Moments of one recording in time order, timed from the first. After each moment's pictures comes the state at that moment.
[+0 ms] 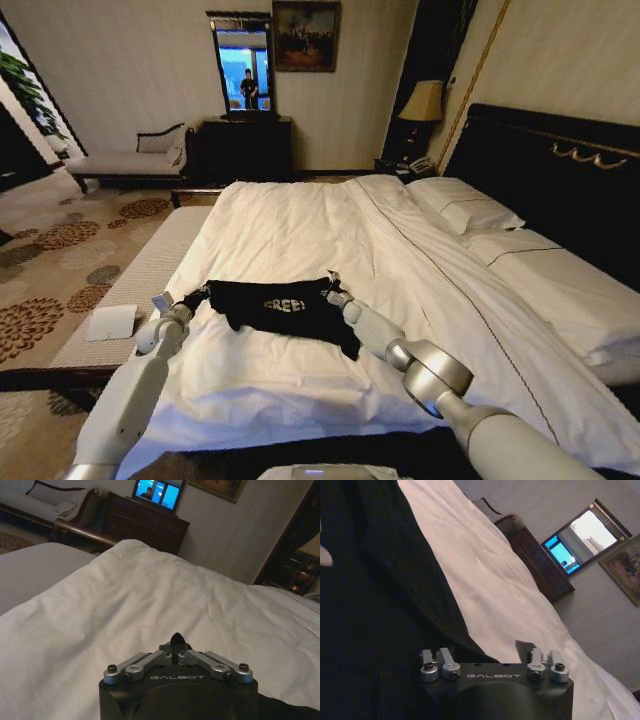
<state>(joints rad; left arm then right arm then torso) 0.96 -1.04 -0.51 -1.48 -0.88 0.33 -0.01 -0.26 1.49 -0.36 0.33 -0.24 0.31 0.14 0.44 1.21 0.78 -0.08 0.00</state>
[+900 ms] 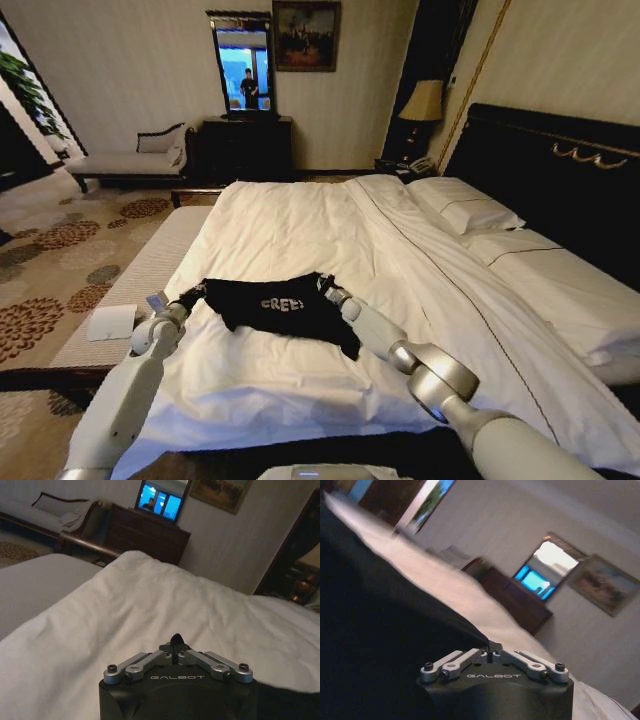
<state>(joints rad) 0.98 -1.00 -0.54 -1.54 -0.93 0.32 -0.03 -0.31 1.38 -0.29 0.64 -0.02 0.36 0.08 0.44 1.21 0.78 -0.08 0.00</state>
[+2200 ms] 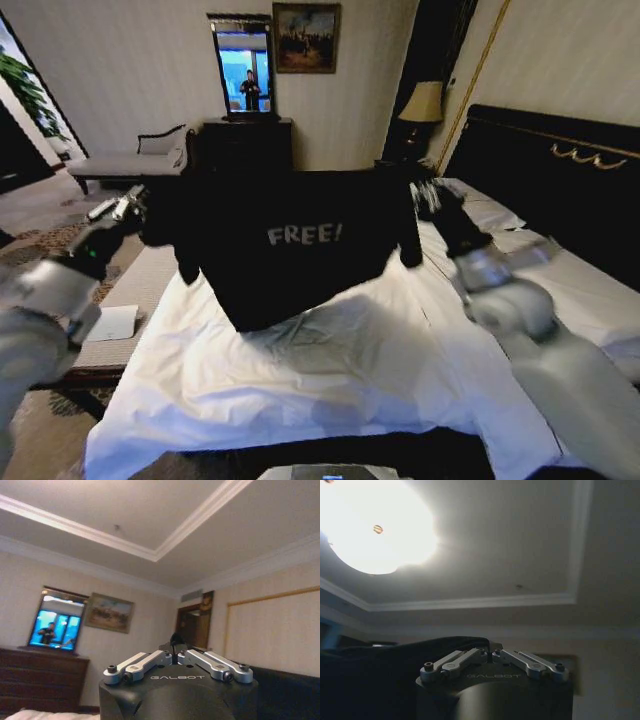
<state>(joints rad) 1.43 -0.74 -1.17 -2.49 -1.36 0.26 -0.11 -1.25 0.76 0.74 2.34 0.83 0.10 0.01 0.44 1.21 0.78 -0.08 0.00</state>
